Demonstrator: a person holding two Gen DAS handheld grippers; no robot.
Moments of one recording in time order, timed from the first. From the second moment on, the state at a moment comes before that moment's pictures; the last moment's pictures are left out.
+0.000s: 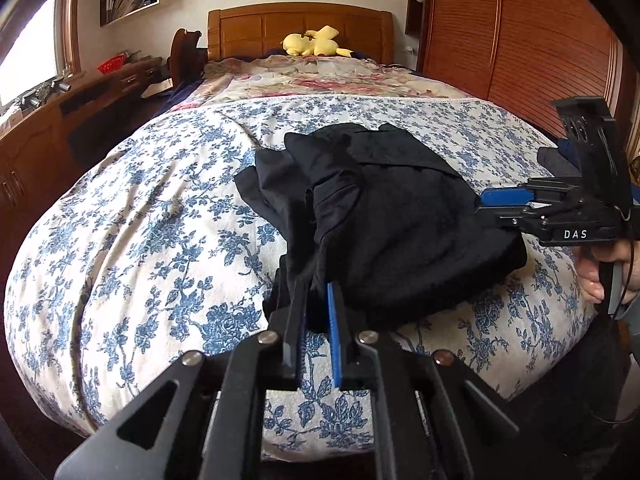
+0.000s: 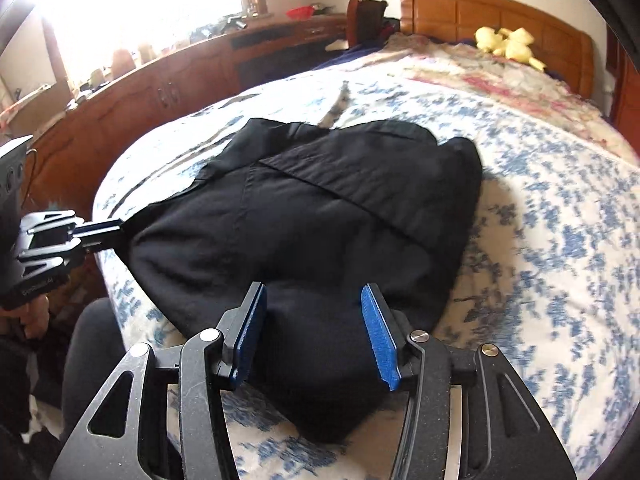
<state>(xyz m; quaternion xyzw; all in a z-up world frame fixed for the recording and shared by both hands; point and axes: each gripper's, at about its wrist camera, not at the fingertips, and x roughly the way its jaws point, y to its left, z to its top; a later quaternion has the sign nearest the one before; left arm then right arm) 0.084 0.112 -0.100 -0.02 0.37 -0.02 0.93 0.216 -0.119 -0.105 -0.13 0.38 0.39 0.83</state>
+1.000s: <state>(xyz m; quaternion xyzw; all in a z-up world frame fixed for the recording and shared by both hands) 0.062 0.116 -0.109 -0.02 0.39 -0.03 0.92 0.224 -0.132 -0.128 -0.08 0.40 0.39 0.83</state>
